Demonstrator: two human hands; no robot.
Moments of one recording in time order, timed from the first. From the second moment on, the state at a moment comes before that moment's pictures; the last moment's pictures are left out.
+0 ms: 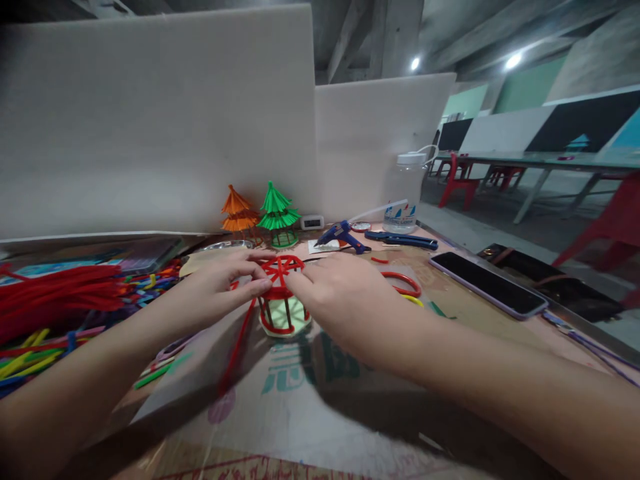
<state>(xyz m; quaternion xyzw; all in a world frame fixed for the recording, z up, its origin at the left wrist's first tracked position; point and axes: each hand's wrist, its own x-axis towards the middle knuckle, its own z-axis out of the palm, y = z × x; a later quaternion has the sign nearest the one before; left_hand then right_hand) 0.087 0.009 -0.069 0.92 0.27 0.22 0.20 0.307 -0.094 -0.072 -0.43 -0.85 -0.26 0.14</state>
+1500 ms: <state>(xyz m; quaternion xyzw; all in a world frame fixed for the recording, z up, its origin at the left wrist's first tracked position) 0.086 0.020 -0.067 0.93 0.24 0.19 0.19 0.323 -0.058 -0.078 -0.30 -0.90 -0.16 0.28</state>
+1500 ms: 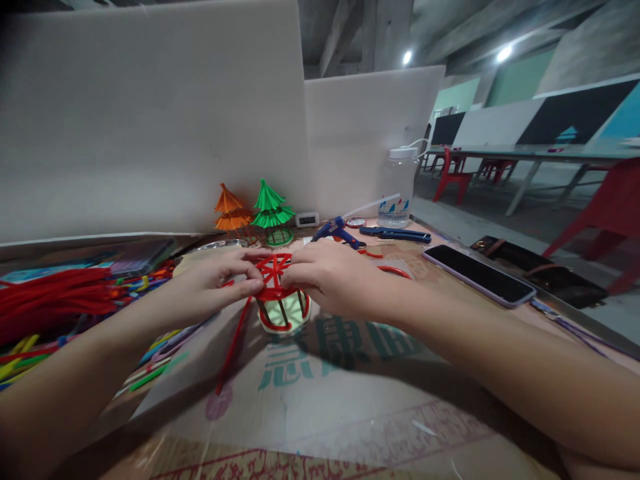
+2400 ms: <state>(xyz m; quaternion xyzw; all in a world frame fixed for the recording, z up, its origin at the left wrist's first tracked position) 0.082 0.012 -0.072 0.96 0.09 0.25 -0.03 0.320 -0.067 -0.068 -0.35 -0.91 -0.02 0.23</state>
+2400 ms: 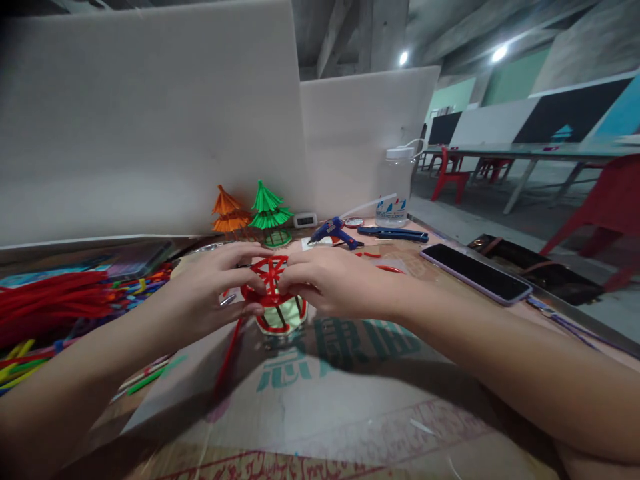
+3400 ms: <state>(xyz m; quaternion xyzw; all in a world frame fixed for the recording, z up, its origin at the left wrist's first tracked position) 0.091 0.008 -0.079 0.90 0.29 0.23 0.23 0.302 -0.087 -0.108 -0.35 -0.83 -0.07 0.43</state>
